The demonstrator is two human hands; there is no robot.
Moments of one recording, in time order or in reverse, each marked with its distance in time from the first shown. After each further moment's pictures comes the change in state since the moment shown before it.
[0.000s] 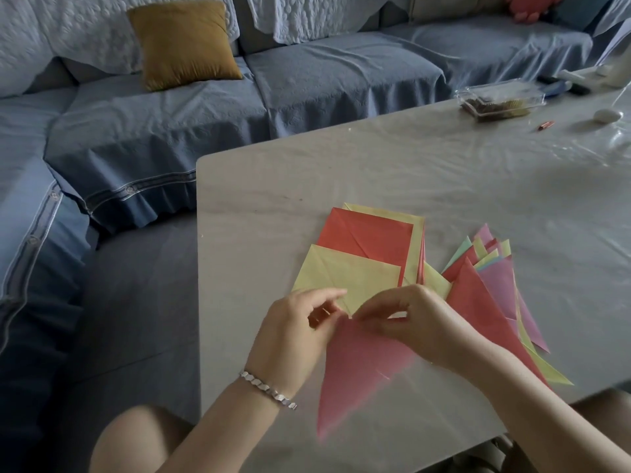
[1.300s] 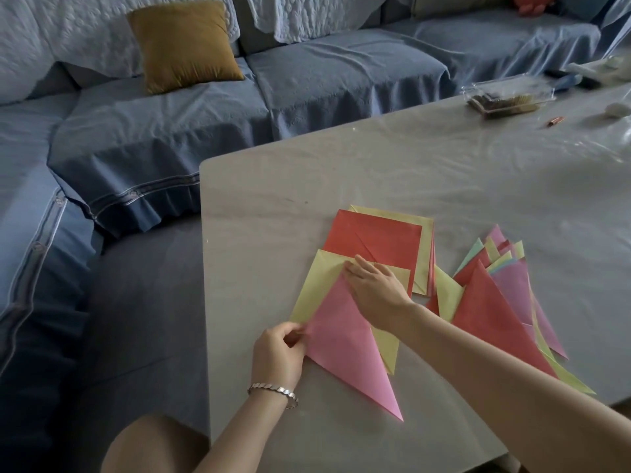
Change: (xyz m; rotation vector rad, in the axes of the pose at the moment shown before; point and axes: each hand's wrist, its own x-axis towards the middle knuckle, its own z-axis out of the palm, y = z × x) left_hand -0.006 -0.088 0.032 -0.023 0.081 -0.531; right_hand 0.107 0.072 0.053 -0.774 -0.023 -0.039
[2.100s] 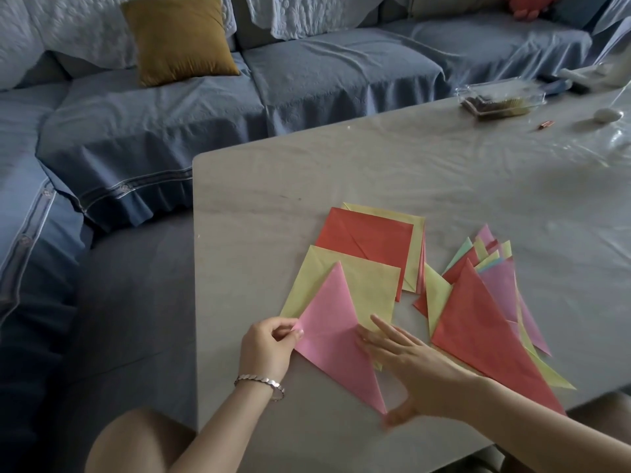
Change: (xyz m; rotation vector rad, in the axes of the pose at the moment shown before) left_hand 0.004 -0.008 0.001 -0.095 -0.026 -0.054; right_hand -0.109 0.020 0.007 0.135 -0.308 -0.294
